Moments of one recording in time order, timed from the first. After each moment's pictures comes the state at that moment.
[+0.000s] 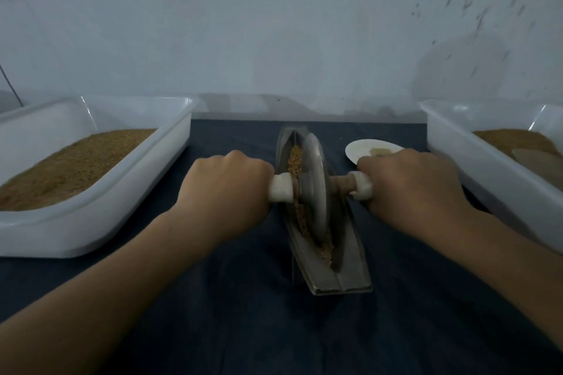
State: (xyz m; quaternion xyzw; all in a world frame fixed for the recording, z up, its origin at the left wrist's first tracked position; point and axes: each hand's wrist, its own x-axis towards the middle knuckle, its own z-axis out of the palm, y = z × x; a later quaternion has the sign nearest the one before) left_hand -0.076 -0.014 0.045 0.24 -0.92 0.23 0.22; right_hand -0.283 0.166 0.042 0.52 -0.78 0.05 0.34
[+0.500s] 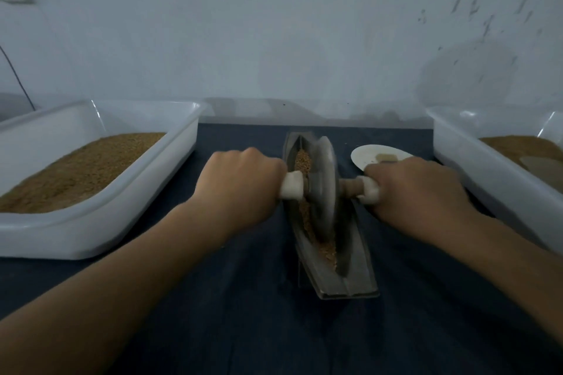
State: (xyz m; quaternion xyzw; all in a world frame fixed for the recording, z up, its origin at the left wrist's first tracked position) left_hand -0.085 -0.014 0.056 0.21 -0.91 0.26 0.23; right_hand -0.289 0.163 0.045 0.53 -0.80 0.07 0.29
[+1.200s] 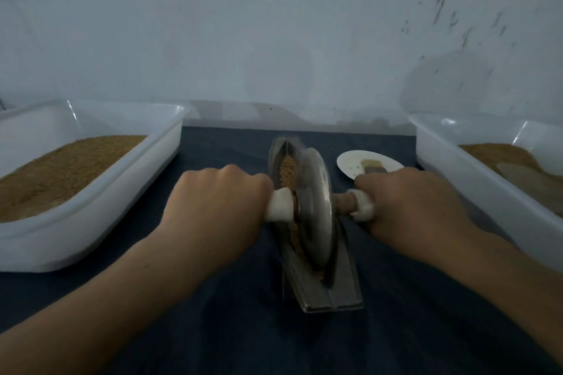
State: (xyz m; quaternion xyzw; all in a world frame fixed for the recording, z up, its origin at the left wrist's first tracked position) left_hand -0.070 -0.002 0.053 0.19 -0.91 0.24 0.28; right_hand -0.285 0.182 0.046 0.56 -0.78 0.07 0.27
